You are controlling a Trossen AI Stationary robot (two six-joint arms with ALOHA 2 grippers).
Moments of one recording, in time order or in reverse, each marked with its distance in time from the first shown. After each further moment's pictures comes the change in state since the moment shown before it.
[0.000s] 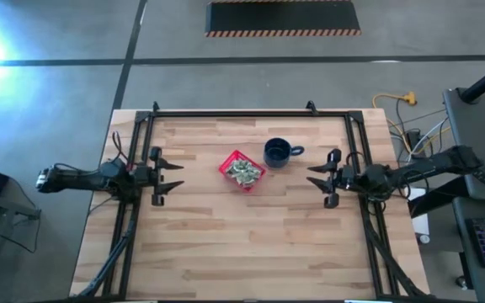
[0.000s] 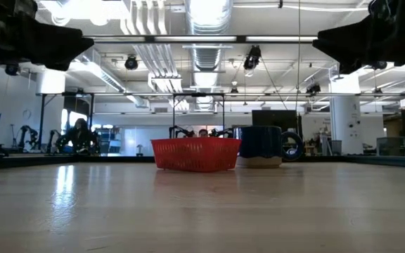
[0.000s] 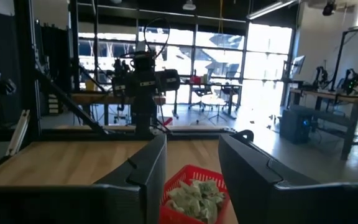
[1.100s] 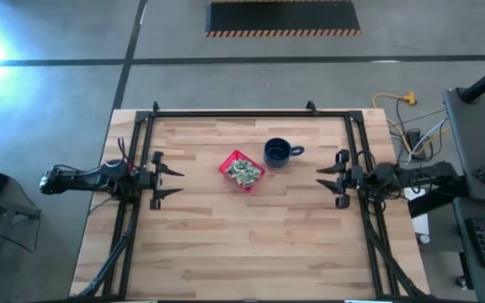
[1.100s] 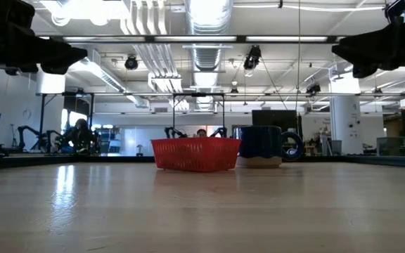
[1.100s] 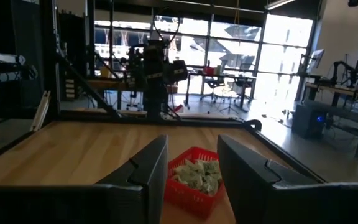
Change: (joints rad) left arm 0.000 -0.061 0.039 -0.260 0.085 0.053; right arm -0.009 -0.572 0.001 -0.638 -0.076 -0.002
